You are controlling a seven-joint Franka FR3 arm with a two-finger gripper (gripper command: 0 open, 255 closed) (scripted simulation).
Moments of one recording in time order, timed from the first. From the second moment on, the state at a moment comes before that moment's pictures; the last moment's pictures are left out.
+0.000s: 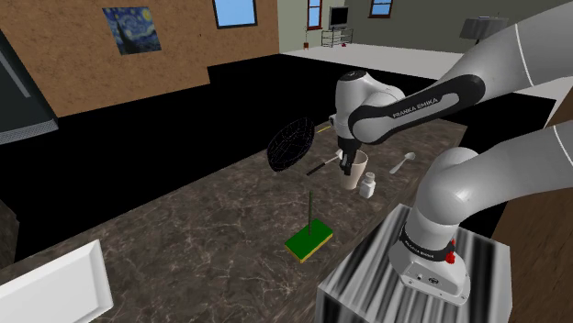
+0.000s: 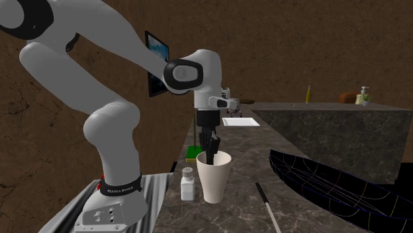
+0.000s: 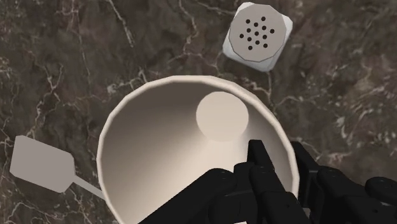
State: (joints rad) arm -0.09 -0.78 -0.05 -2.94 -0.24 2.14 -0.15
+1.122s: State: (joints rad) arm -0.08 -0.85 -0.05 -2.85 -0.22 1.98 -0.17
